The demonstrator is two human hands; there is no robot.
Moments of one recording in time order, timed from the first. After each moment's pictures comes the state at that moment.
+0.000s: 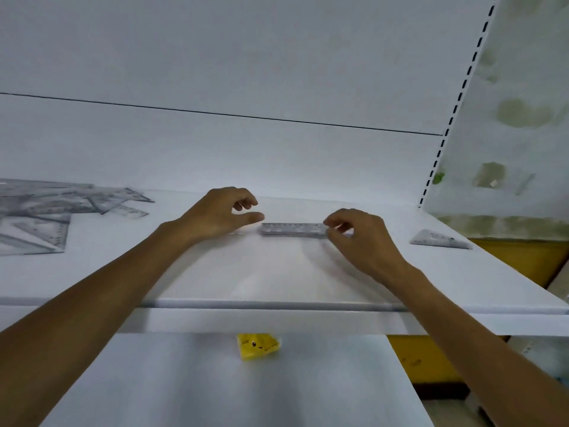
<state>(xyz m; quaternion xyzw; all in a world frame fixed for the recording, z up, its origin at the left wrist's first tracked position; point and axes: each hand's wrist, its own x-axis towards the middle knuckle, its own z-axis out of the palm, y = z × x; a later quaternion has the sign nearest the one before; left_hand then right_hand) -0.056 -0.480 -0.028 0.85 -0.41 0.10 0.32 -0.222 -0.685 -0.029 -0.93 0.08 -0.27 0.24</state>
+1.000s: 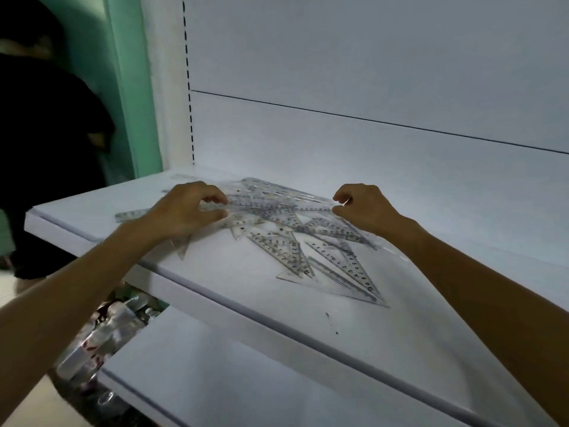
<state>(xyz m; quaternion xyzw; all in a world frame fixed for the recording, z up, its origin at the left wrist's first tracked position) 0.073 -0.028 -0.039 0.95 -0.15 0.19 0.22 0.094 -0.343 -0.008 -0.96 -0.13 -0.14 0.18</state>
